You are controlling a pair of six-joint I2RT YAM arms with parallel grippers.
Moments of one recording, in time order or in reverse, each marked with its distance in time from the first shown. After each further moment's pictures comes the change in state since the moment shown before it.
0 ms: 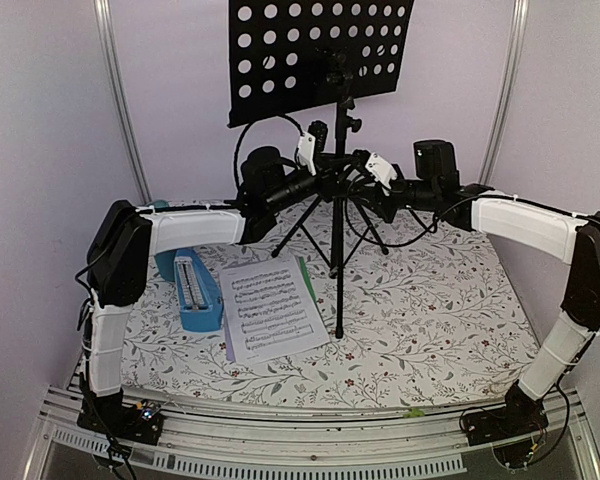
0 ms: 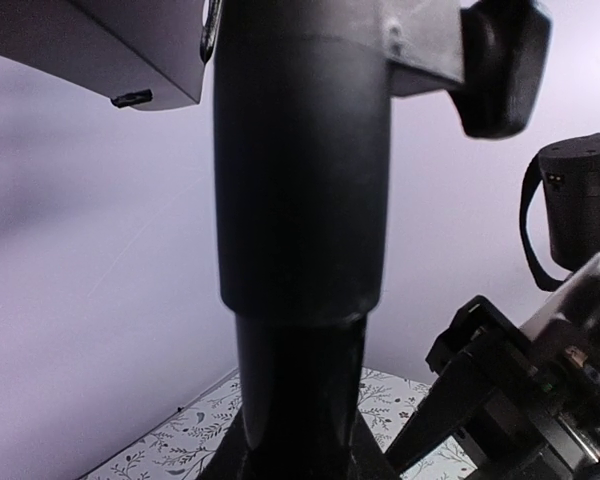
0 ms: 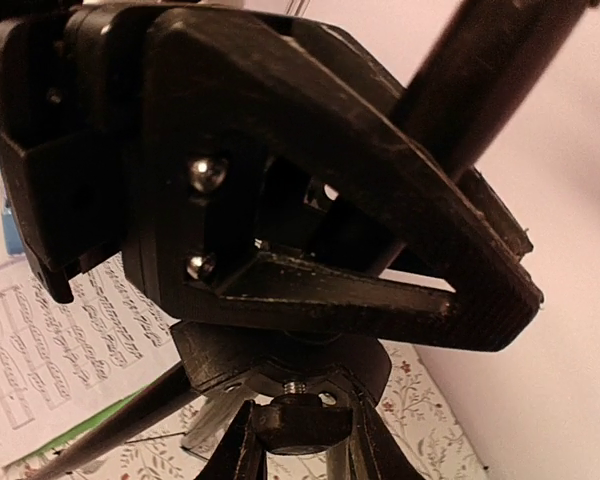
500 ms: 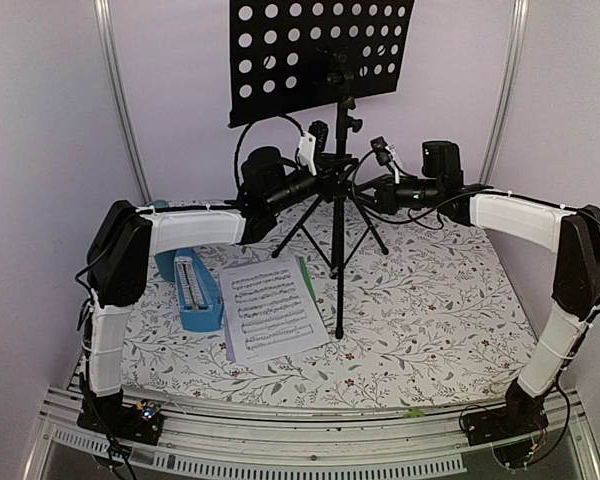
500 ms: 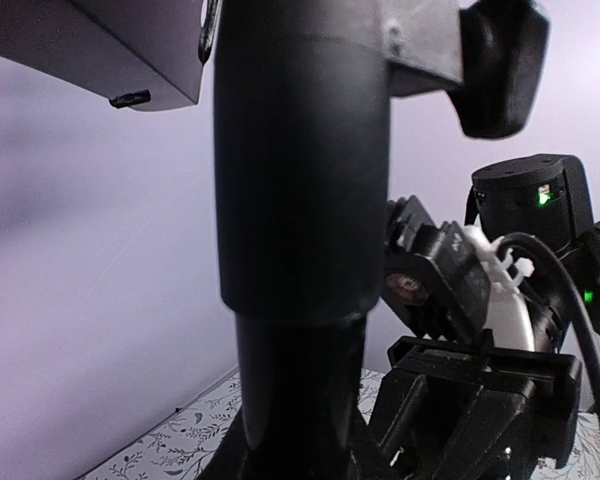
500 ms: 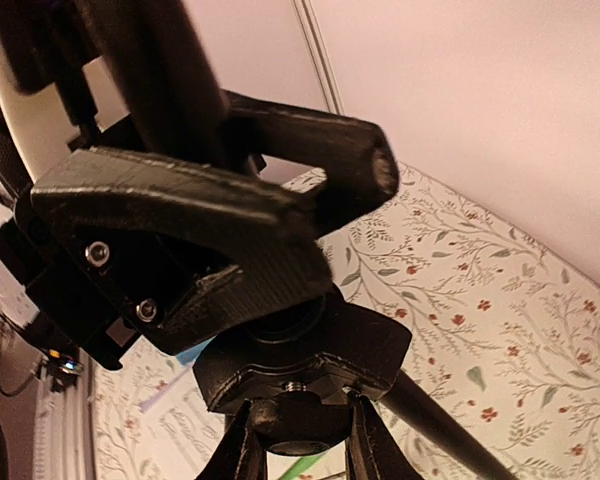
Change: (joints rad) left arm -0.003 0.000 0.000 0.001 0.002 -0.002; right arm -0.104 0.074 0.022 0.068 -0.369 0.643
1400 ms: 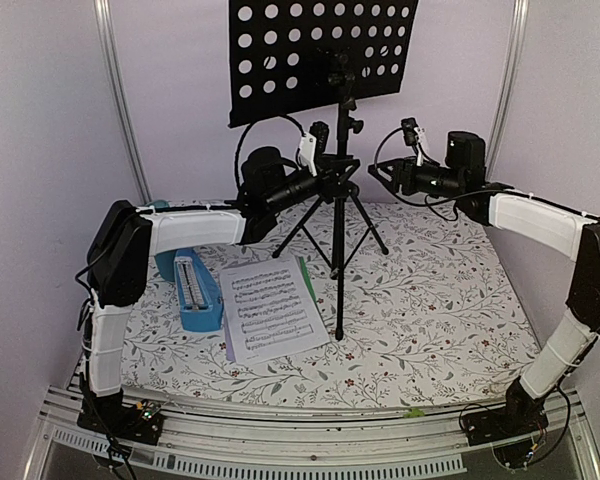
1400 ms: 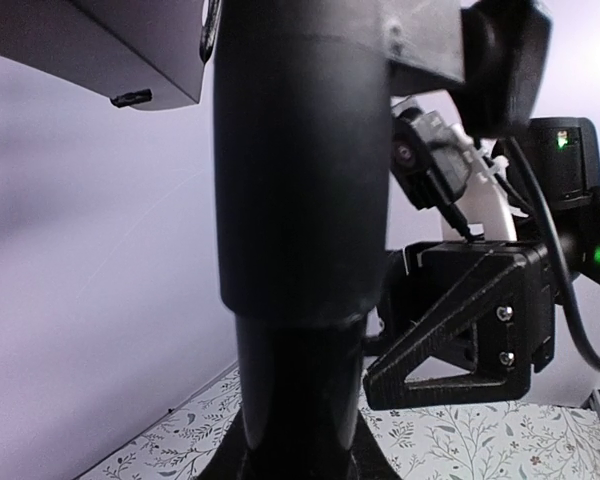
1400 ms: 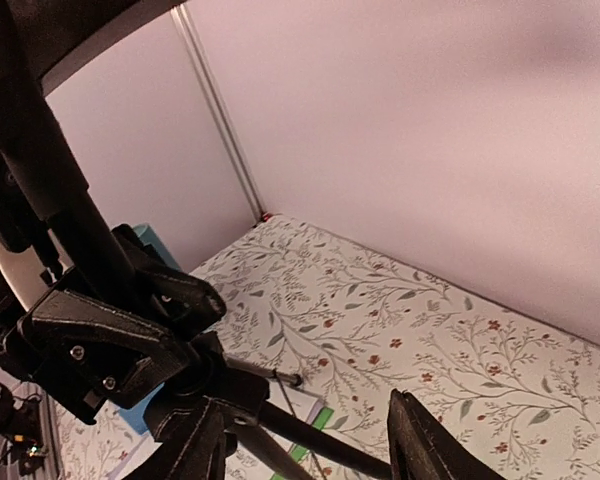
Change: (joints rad) left arm 0.001 0.000 0.000 0.002 0.020 -0.001; right arm -0.059 -0.096 -0.053 0.111 0.177 0.173
